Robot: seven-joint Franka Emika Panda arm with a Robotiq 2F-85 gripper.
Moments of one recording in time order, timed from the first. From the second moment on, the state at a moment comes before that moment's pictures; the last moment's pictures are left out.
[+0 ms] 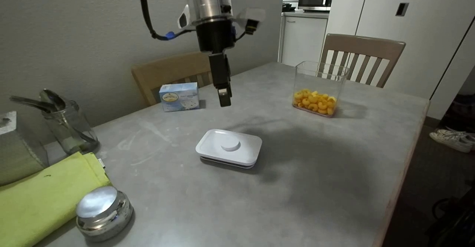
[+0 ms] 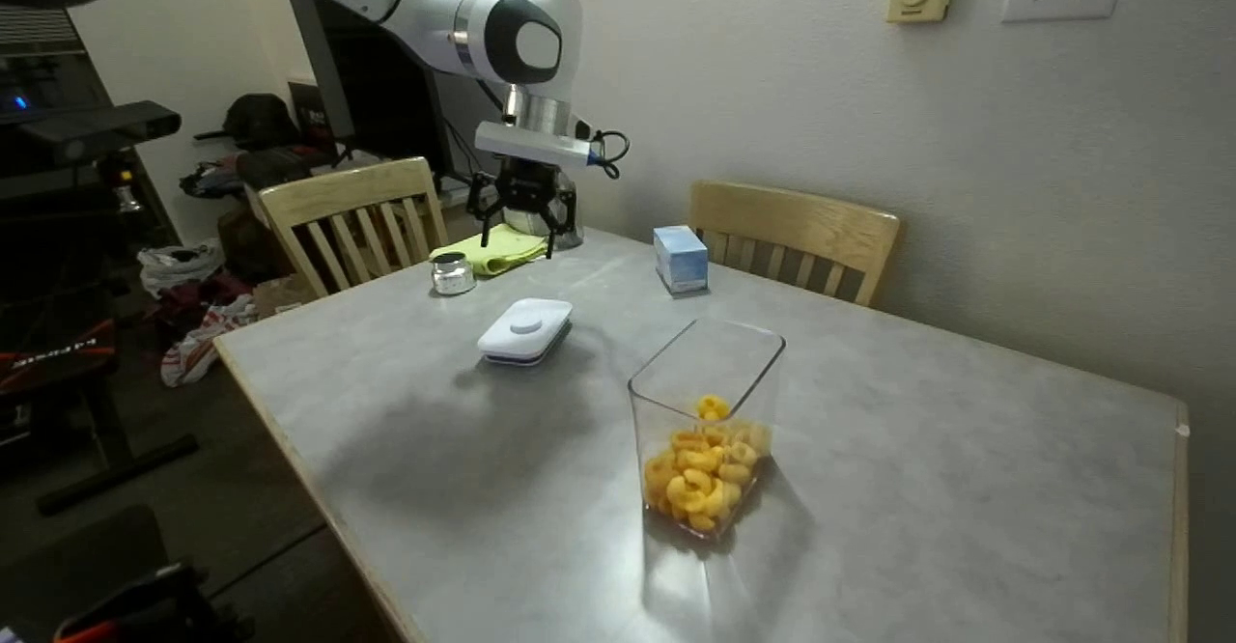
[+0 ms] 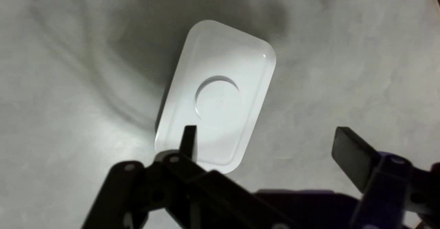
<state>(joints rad) 0.10 0.82 0.16 -1.19 0.03 1.76 -0.63</state>
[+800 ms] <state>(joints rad) 0.12 0.87 0.18 -1.14 0.03 1.72 -0.50</state>
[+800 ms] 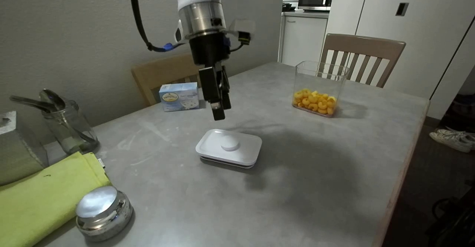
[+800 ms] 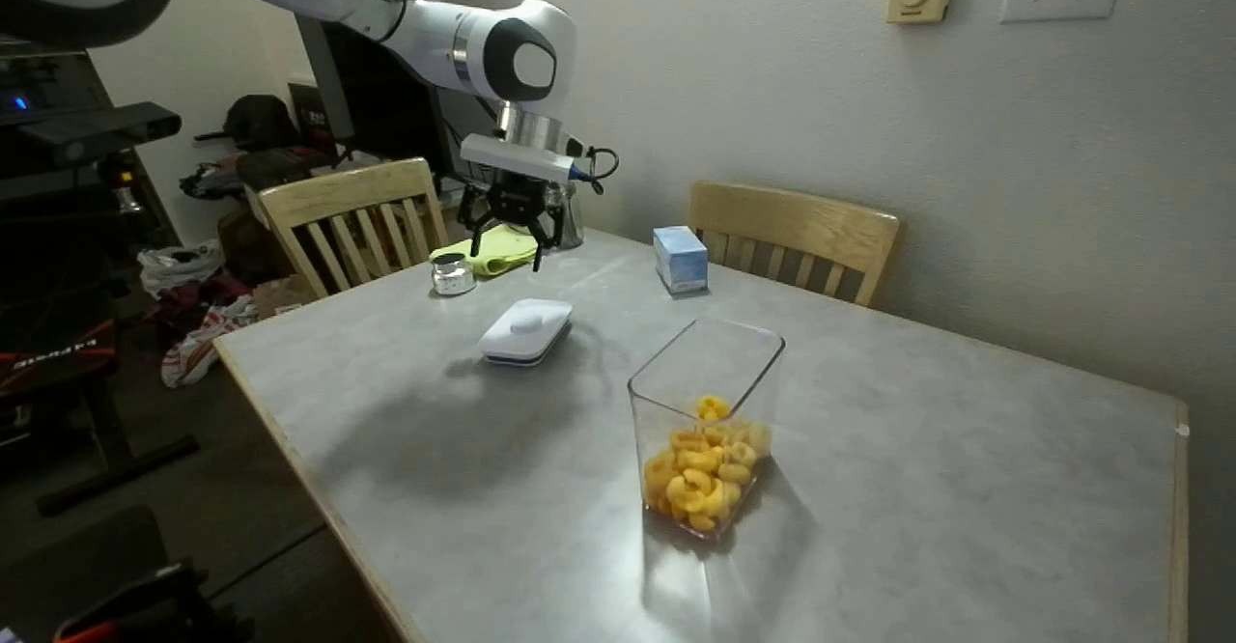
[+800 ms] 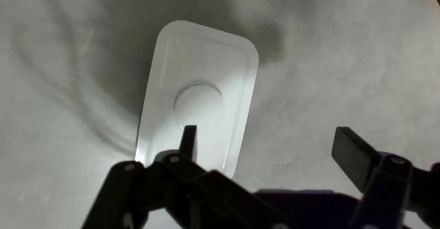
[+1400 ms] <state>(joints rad) 0.19 0.90 0.14 -1.17 0.03 1.72 -0.01</state>
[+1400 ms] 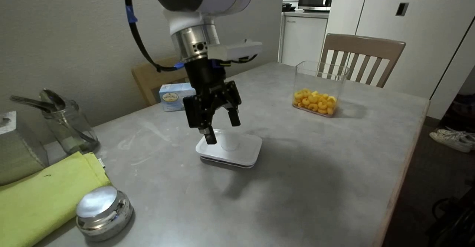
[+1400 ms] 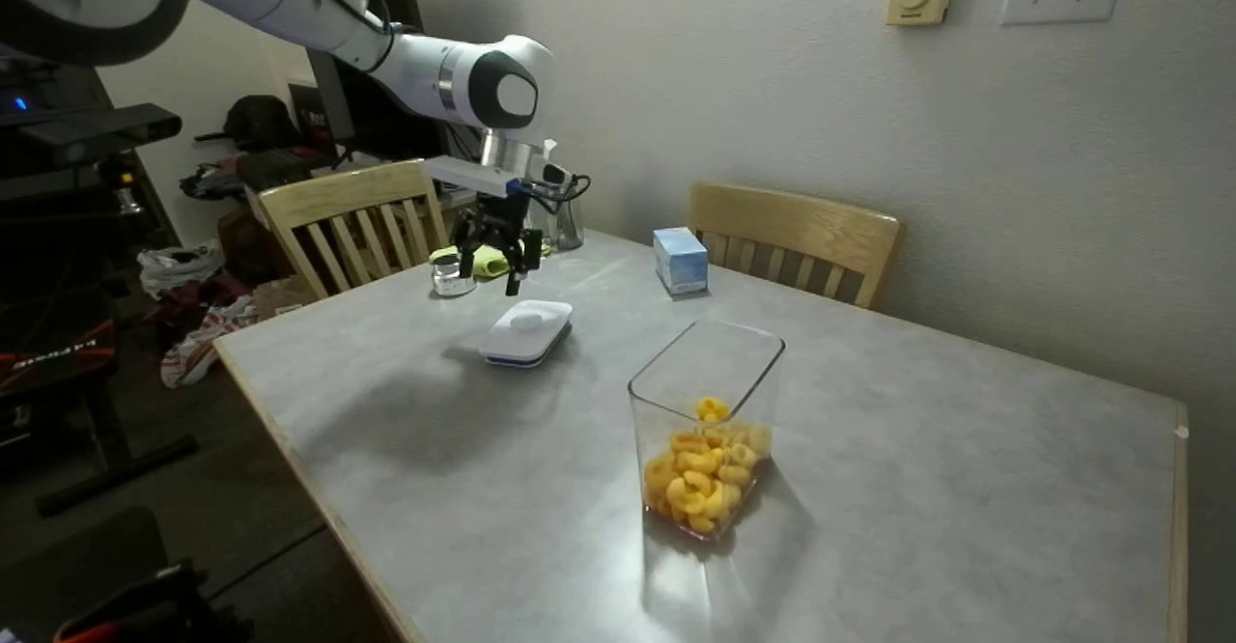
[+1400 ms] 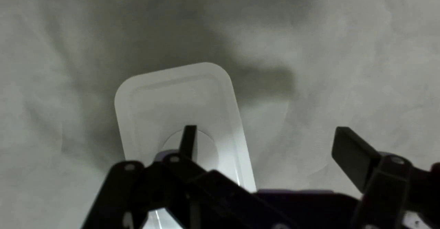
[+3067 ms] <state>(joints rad) 0.07 0.86 0.21 -1.36 0.09 2.14 -0.28</state>
